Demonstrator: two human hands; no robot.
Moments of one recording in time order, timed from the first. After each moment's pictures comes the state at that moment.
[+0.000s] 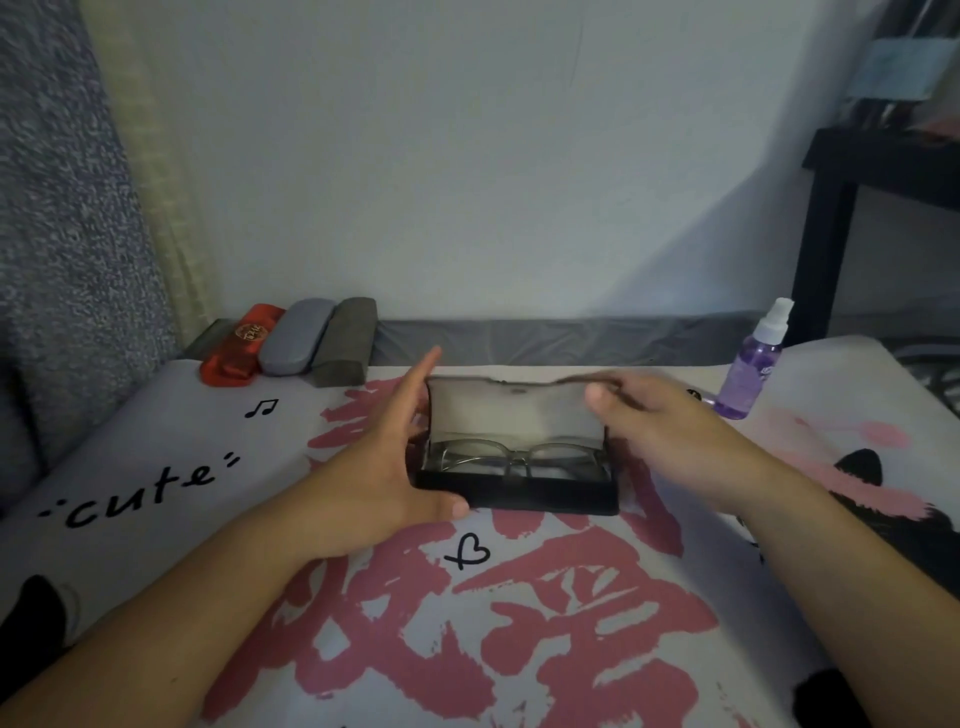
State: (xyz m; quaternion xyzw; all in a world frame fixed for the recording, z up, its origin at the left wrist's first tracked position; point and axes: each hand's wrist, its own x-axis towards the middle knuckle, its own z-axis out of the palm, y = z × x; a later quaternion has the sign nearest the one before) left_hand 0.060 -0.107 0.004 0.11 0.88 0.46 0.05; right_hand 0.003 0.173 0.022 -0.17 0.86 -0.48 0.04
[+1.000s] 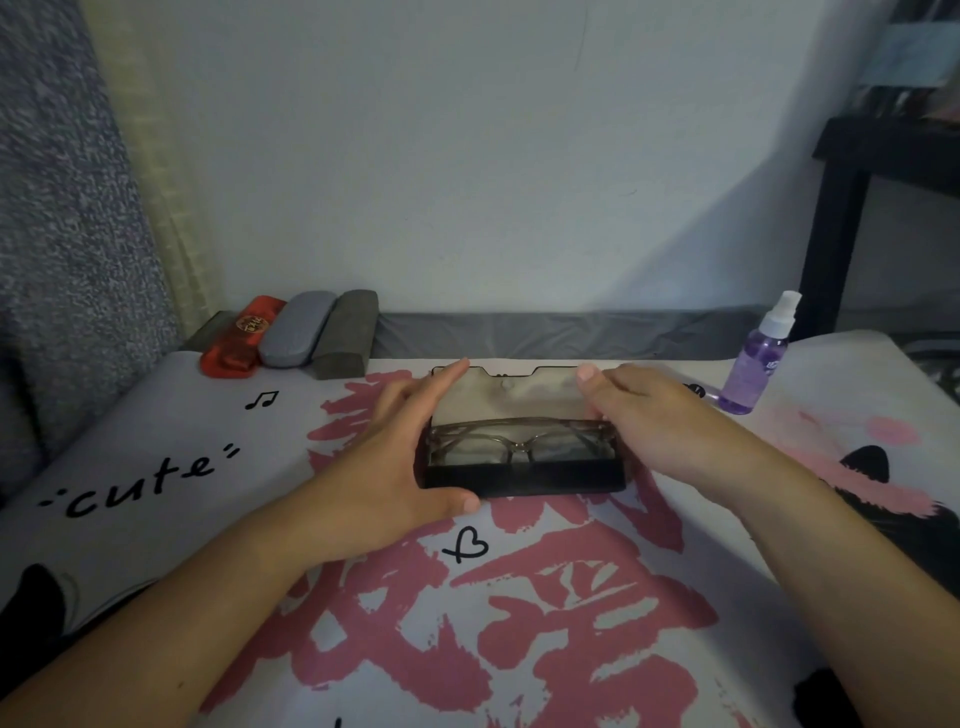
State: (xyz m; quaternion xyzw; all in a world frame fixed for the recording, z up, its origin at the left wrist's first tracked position) left_hand 0.061 -0.102 -0.001 0.14 0.91 0.38 -0.01; right_hand 0.011 0.157 0.037 -0.11 0.92 -0.38 0.04
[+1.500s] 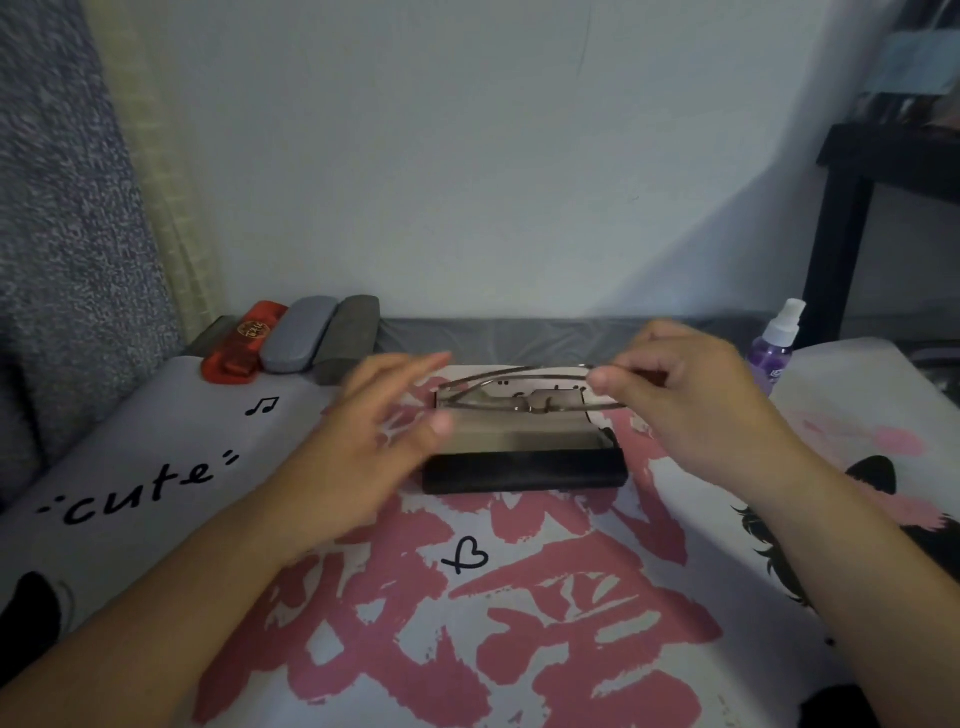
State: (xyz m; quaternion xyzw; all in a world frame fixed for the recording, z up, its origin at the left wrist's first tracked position) left_hand 0.060 -0.114 0.013 0.13 0.89 0.42 -0.11; right_hand 0.001 0.171 0.044 -0.21 0.88 -0.39 -0.17
